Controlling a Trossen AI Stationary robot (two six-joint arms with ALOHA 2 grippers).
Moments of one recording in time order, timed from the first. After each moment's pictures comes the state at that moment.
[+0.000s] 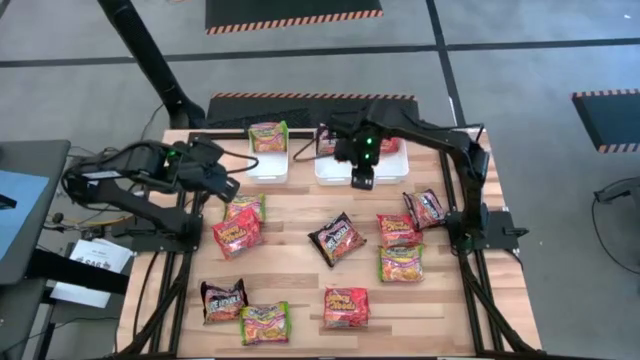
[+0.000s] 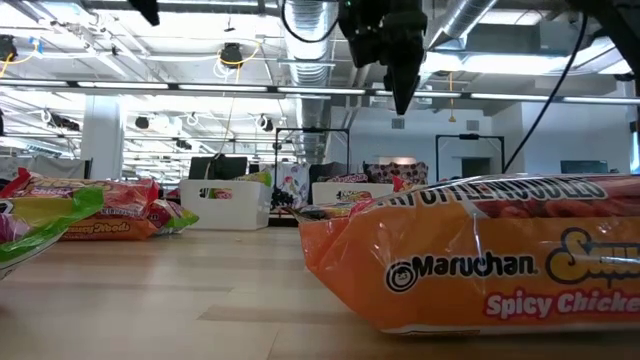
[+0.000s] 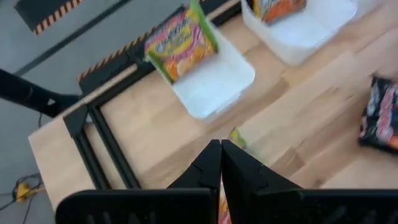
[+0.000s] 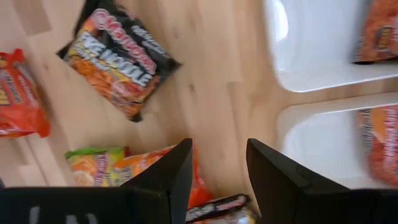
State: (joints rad) left arm -0.09 1.17 1.55 -1.57 -0.66 -0.92; right arm -0.35 1.95 2.02 -1.57 -0.13 -0.15
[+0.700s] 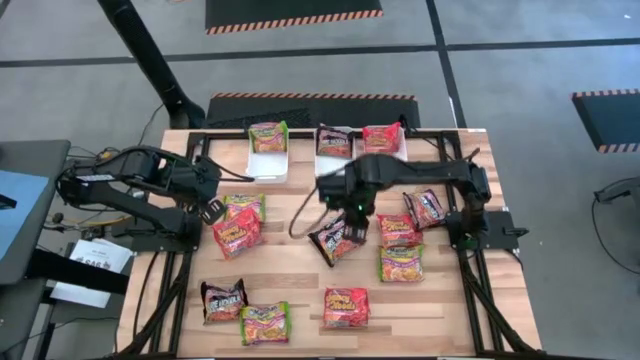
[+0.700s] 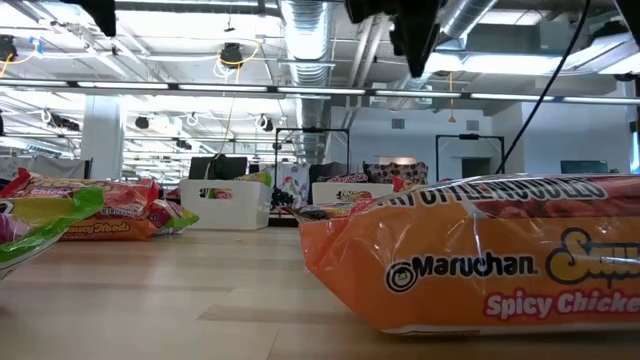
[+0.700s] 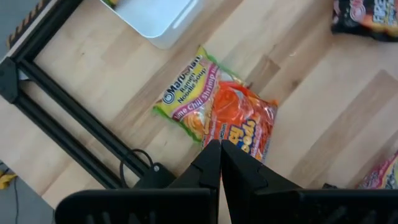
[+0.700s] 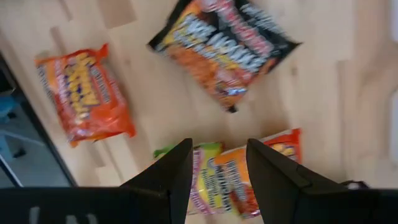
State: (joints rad) left arm -0.09 1.07 1.41 -1.57 -0.32 -0.77; right arm 0.03 1.95 2.02 -1.57 -0.13 0.30
